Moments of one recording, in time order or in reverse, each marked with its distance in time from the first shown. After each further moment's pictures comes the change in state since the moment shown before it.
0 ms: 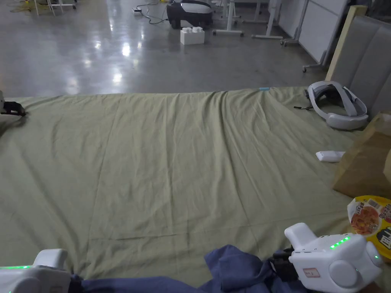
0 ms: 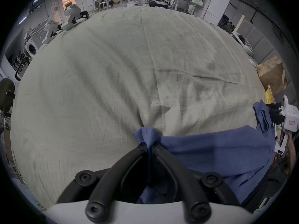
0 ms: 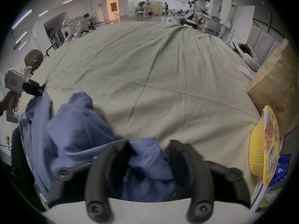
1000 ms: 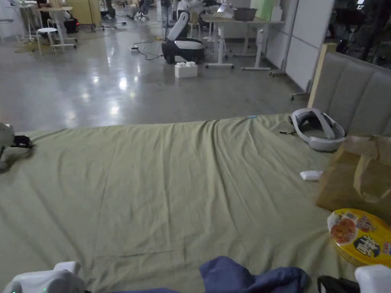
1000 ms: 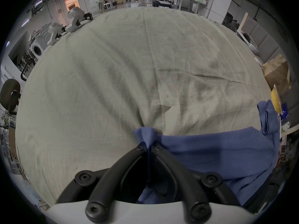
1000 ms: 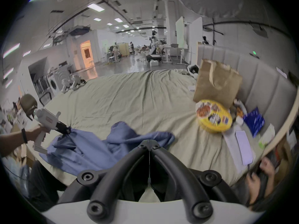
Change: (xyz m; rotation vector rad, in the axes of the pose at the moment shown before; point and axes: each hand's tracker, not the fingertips) left arm 0.008 0.004 -0.001 -0.035 0.061 0.017; right arm -0.072 -0.075 0.206 0.390 -0.216 -0.234
